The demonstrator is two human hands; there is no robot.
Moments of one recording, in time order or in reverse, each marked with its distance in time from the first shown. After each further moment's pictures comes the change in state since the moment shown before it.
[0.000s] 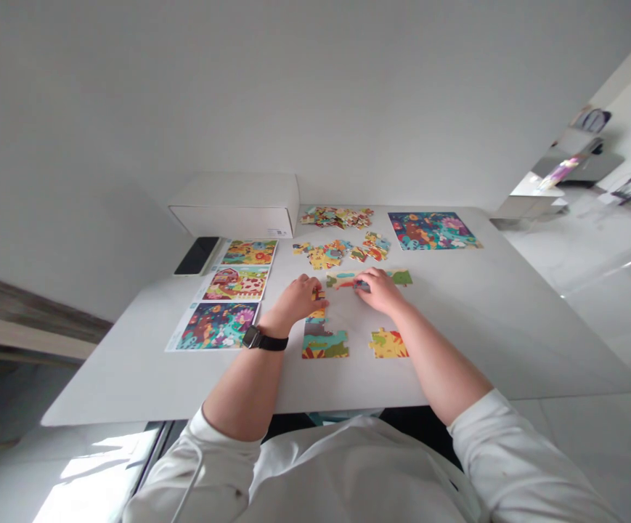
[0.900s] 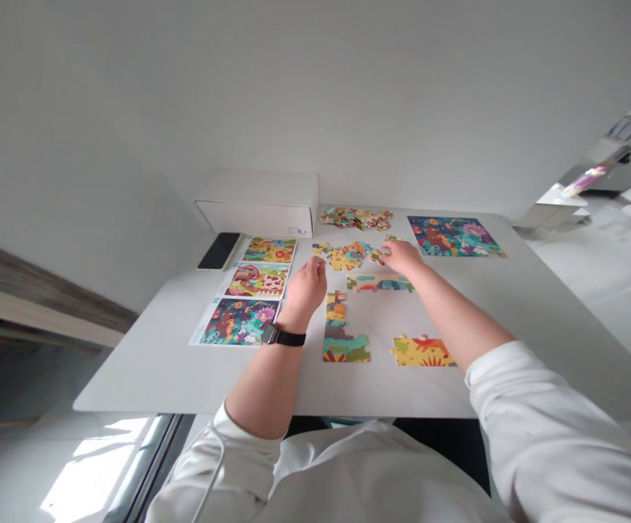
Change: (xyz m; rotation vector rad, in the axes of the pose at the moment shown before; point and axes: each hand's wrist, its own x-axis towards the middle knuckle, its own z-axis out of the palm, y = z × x) left_hand 0.001 -0.002 -0.018 -0.127 0.384 -0.269; right_hand 0.104 0.021 -0.033 -0.219 -0.045 0.299
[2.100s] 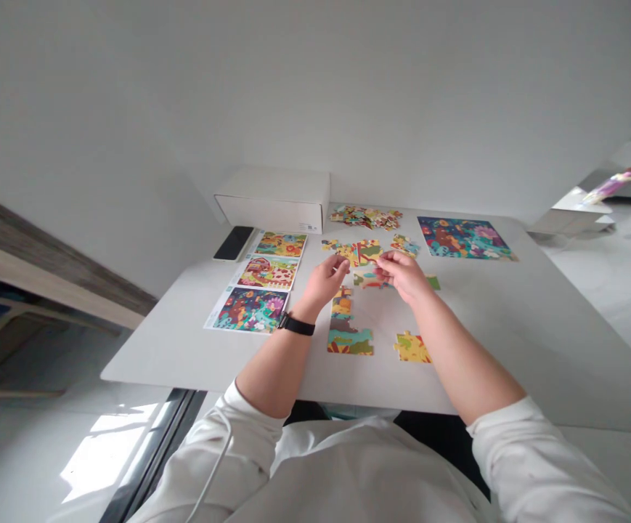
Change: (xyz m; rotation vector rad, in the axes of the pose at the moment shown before) left_hand -0.001 0.008 0.014 -0.570 -0.095 0.037; right_hand -0.085 -0.047 -0.001 1.477 -0.089 0.143
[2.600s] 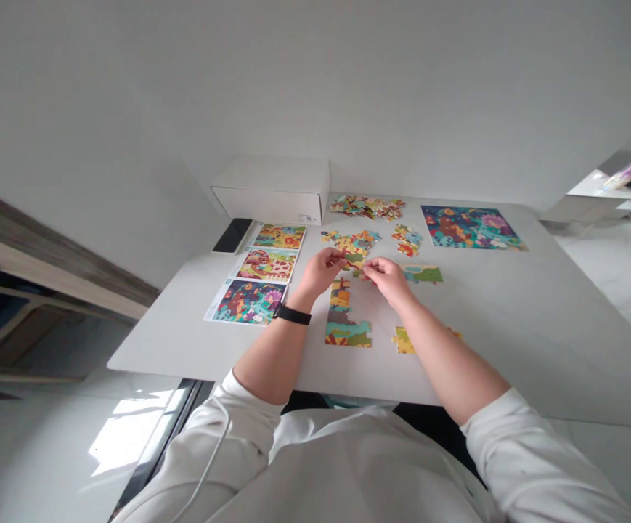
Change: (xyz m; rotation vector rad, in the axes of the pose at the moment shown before) left_hand 0.017 -0.038 0.008 -0.177 -0.006 -0.086; right_hand -0.006 0.052 0.016 -0.304 0.028 -0.087
